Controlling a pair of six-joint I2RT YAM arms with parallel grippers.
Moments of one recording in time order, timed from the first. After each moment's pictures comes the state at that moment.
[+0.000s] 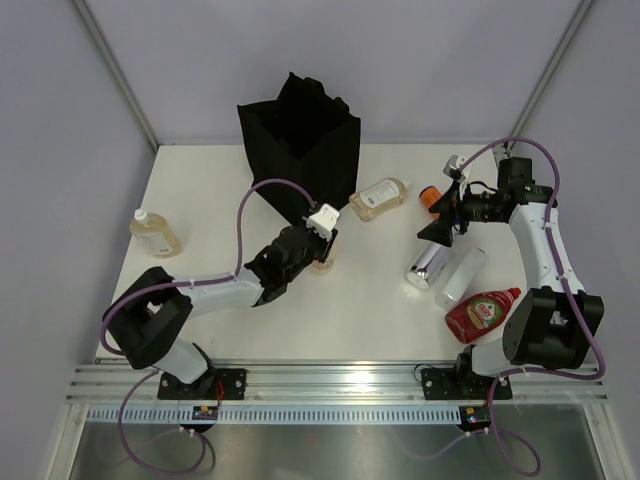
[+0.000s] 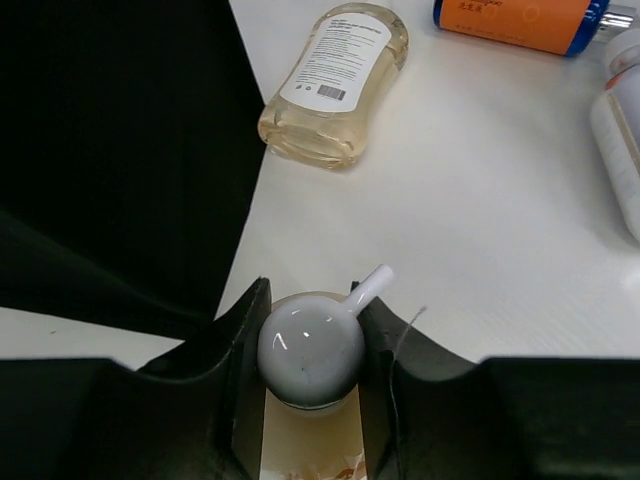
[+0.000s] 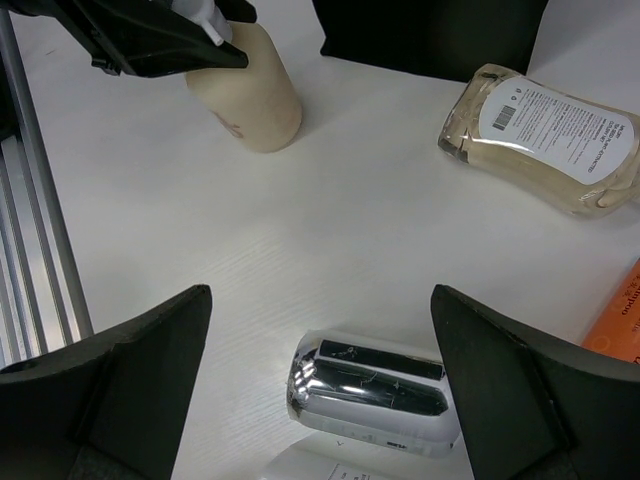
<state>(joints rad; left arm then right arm) -0.82 1.52 0.72 0.56 -0.20 0.06 -0.15 1.44 1.28 -0.94 -1.08 -0.89</state>
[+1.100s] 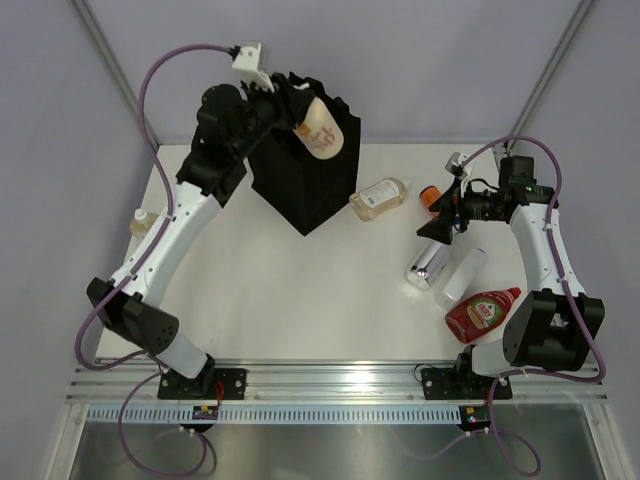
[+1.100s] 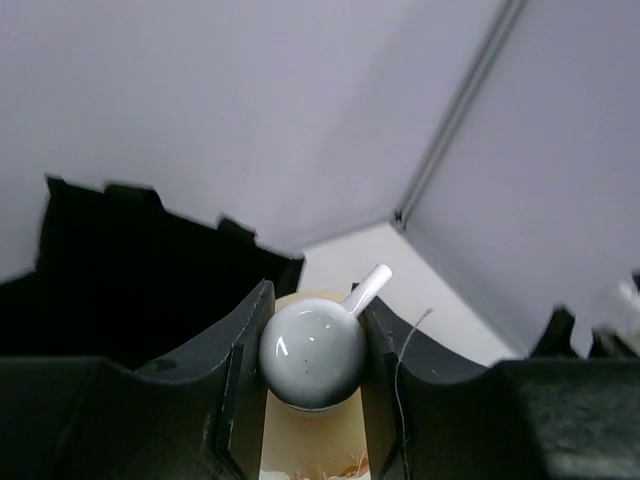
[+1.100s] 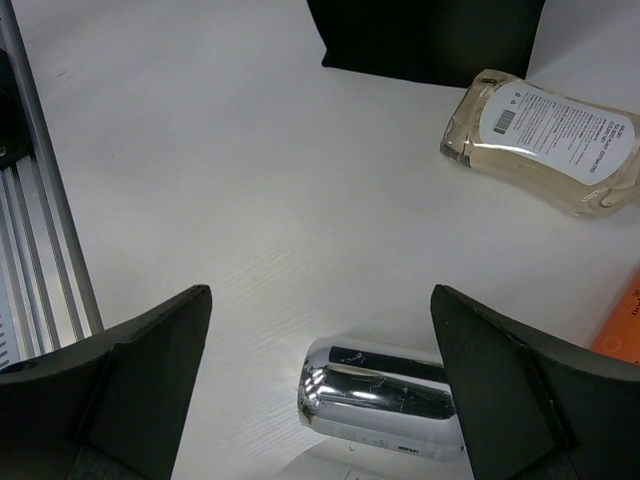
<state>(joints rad) -0.50 1.52 1.69 -0.08 0.11 -0.27 -0.15 1.43 1.28 -0.92 -1.09 -0.82</state>
